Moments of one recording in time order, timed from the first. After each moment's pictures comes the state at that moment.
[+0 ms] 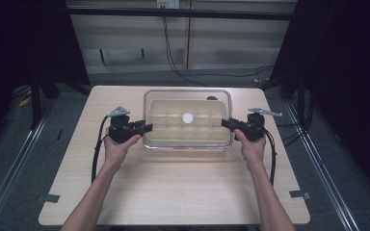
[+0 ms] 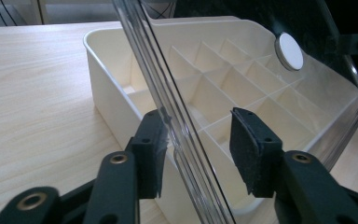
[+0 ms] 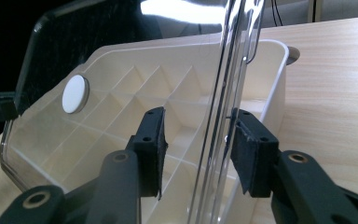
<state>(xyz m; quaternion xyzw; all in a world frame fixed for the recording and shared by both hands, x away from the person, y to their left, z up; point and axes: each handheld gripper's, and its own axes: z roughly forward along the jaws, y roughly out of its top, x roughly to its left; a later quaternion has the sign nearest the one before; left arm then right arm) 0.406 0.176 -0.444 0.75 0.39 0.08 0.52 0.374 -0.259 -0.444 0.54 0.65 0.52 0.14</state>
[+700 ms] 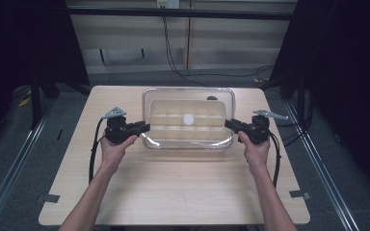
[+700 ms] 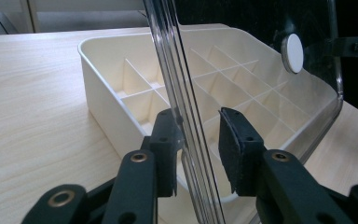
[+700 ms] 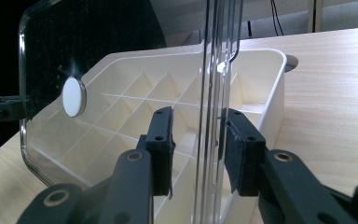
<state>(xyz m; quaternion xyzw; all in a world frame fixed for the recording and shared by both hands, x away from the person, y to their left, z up) 0.398 0.183 -0.440 0.75 0.38 0.08 0.53 0.358 -0.263 -0.436 0.53 0.64 0.53 0.14</state>
